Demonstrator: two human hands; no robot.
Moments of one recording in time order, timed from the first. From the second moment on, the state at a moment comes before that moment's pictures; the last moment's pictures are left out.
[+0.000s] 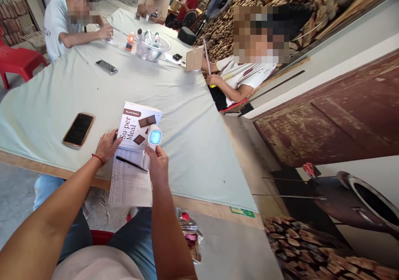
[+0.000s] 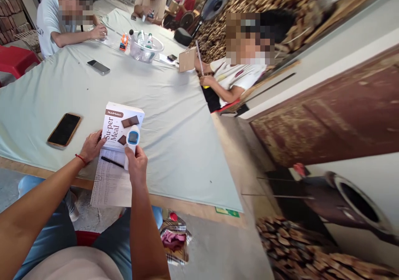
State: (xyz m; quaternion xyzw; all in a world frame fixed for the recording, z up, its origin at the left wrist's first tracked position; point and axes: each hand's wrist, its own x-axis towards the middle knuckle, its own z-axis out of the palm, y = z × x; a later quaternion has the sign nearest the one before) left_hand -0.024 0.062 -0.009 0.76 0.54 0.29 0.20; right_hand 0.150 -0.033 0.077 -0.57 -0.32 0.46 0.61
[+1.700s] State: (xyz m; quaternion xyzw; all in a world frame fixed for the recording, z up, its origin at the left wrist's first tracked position) left_hand -0.017 0.053 0.006 0.79 0.55 0.22 0.19; right_hand 0.150 -0.077 -0.023 -0.59 -0.43 0.34 0.59
